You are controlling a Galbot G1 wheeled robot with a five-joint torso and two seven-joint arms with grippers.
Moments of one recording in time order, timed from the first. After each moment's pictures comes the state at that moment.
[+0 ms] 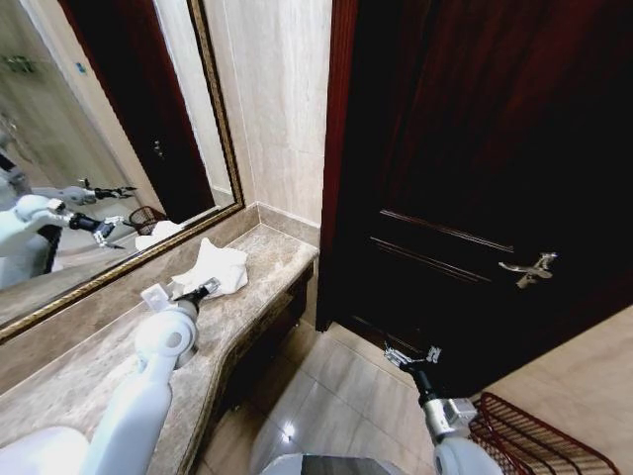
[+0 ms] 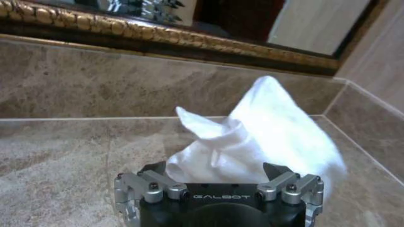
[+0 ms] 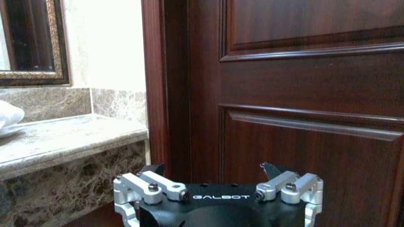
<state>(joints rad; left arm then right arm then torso) 1.19 -1.15 -0.65 -2.10 -1.12 0.54 -0.97 -1.73 1.56 0.66 2.08 0.08 0.07 -0.21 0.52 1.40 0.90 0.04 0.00</state>
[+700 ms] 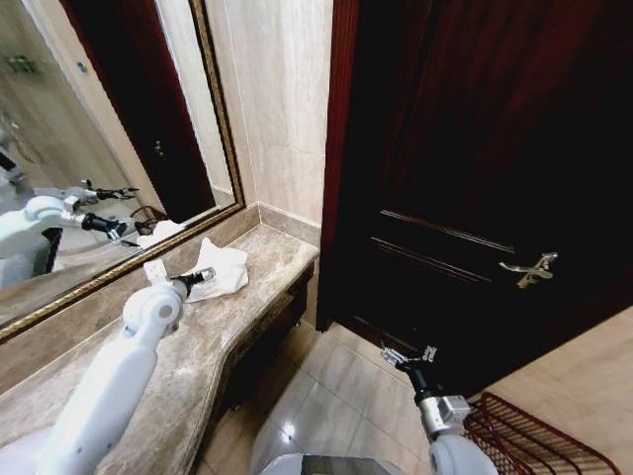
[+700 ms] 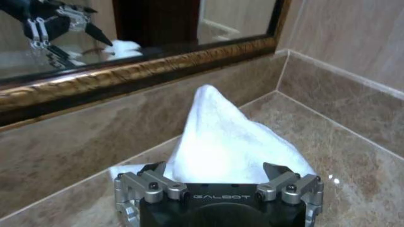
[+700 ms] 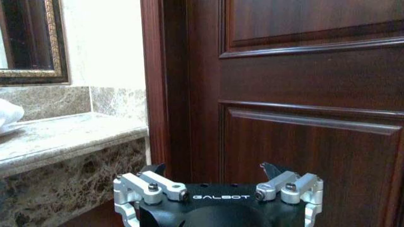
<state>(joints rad) 0.94 -0.87 -0.51 -1.88 -1.21 0.74 -0.73 -1.74 1.57 0.66 2.07 0.08 0.09 -0.21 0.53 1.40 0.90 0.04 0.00</state>
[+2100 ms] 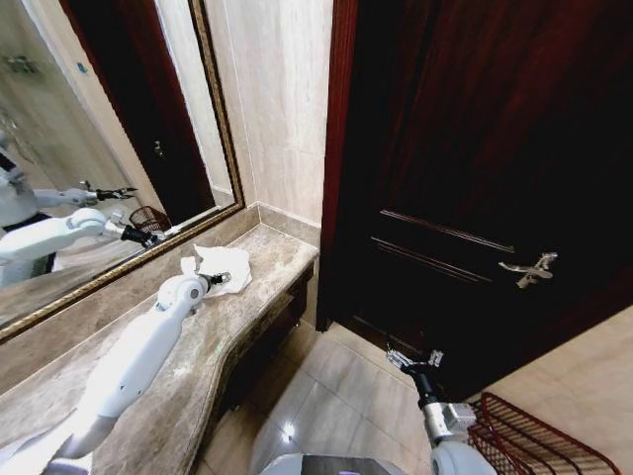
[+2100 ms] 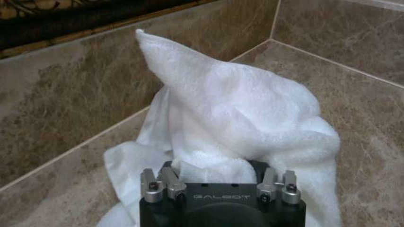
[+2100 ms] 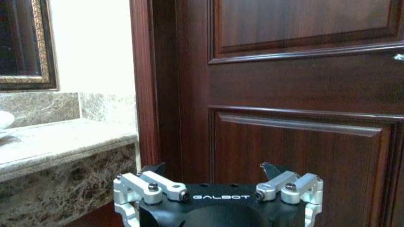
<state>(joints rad) 0.81 -0.87 -0.31 -1.60 -1.05 0.73 -0.51 -1.74 1.58 0.68 2.06 0.09 0.13 -0.19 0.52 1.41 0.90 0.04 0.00</state>
